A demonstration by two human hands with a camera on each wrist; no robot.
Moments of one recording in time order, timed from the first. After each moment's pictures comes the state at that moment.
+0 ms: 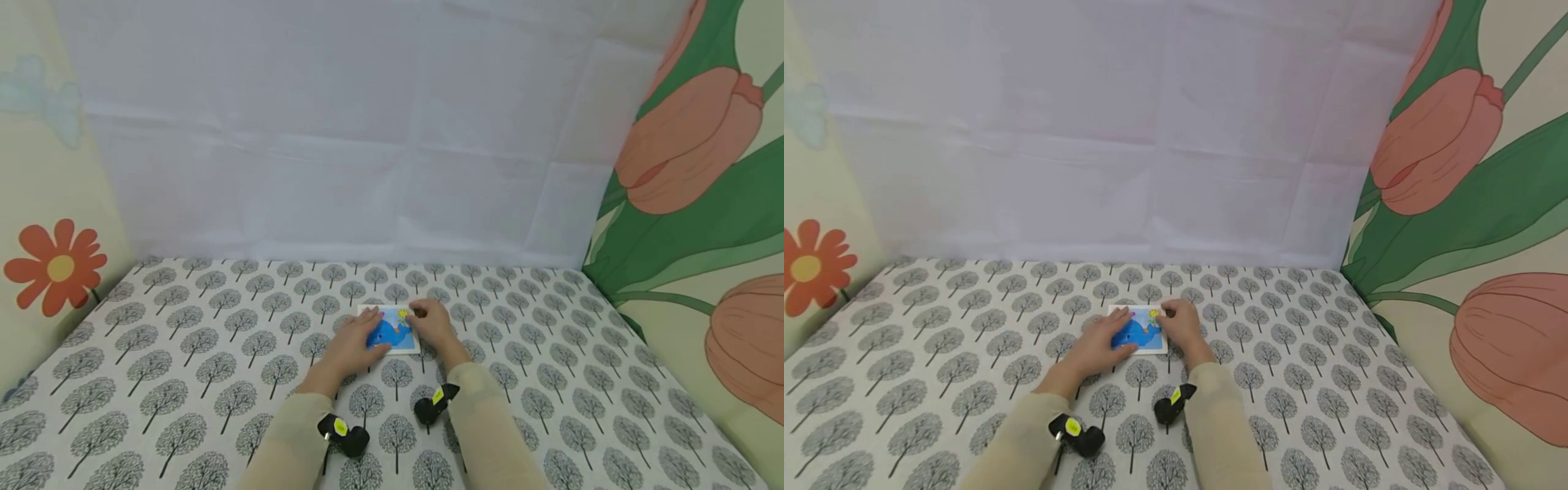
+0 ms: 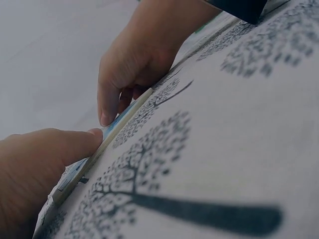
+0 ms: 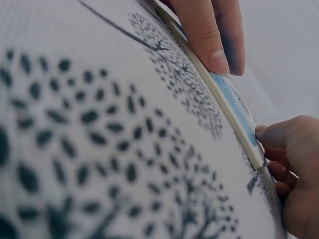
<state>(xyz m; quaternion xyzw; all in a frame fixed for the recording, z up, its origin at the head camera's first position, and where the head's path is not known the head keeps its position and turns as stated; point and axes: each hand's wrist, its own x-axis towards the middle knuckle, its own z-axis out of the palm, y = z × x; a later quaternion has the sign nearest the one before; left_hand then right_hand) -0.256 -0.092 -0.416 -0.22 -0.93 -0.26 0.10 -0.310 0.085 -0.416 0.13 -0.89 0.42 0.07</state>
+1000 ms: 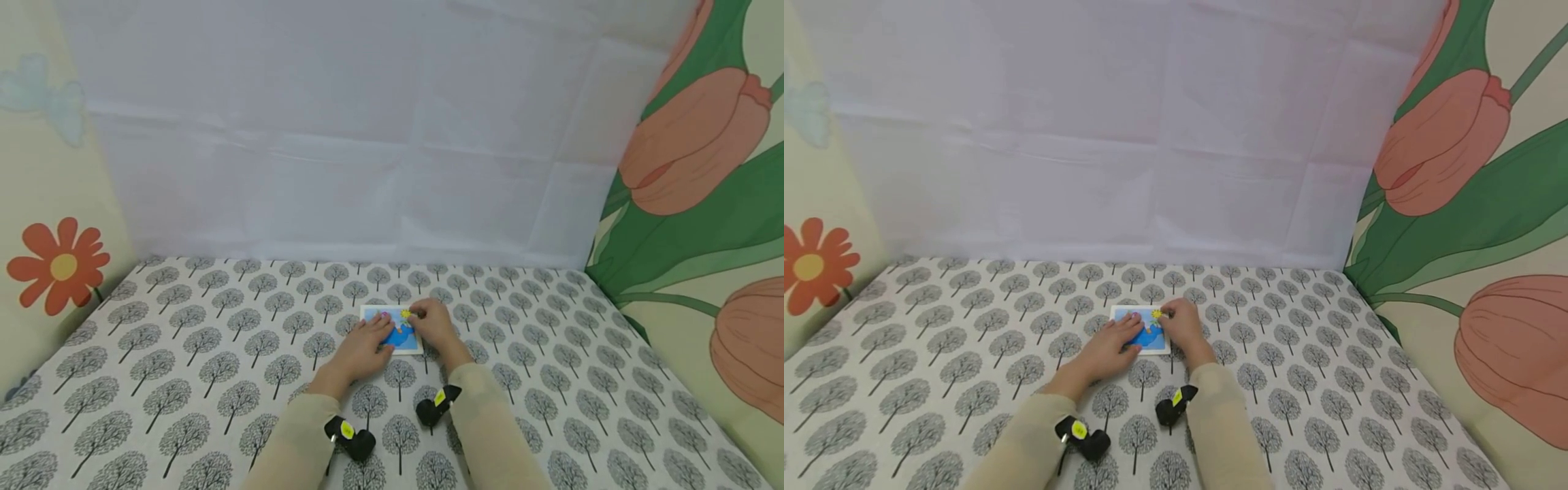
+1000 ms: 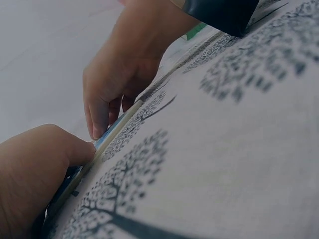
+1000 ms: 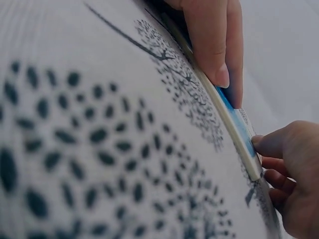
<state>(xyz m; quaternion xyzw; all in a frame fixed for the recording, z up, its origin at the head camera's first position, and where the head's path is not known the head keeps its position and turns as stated) -0.255 -0.085 -0.419 -0.26 -0.94 -0.21 0.06 -0.310 0.080 -0.414 0.13 -0.91 0.39 0.07</state>
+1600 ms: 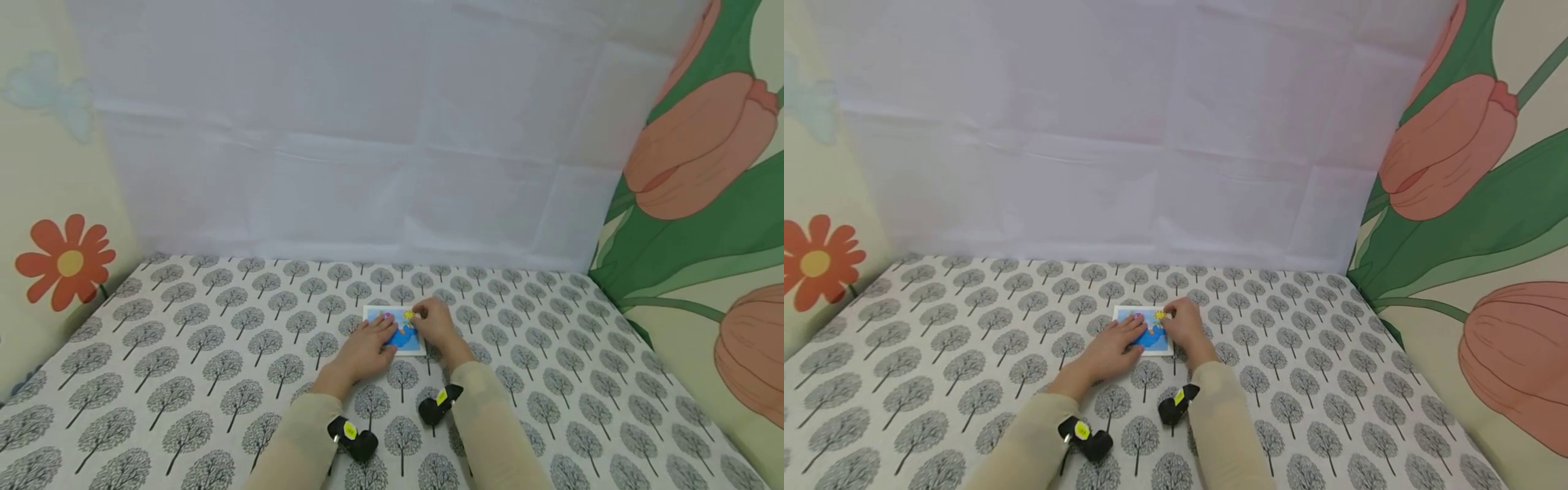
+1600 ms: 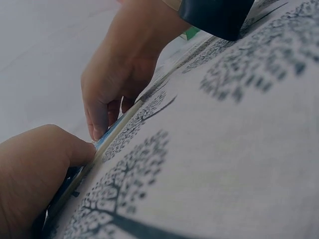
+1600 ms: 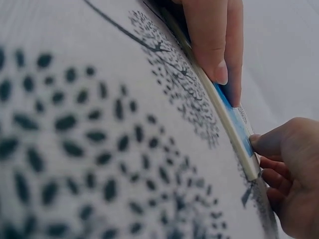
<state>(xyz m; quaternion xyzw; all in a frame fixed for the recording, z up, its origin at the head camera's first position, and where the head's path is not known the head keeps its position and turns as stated) -0.260 -0.088 -0.431 -0.29 -0.92 -0.24 0.10 -0.311 0.077 -0.407 0.14 -0.92 0.36 0.06</state>
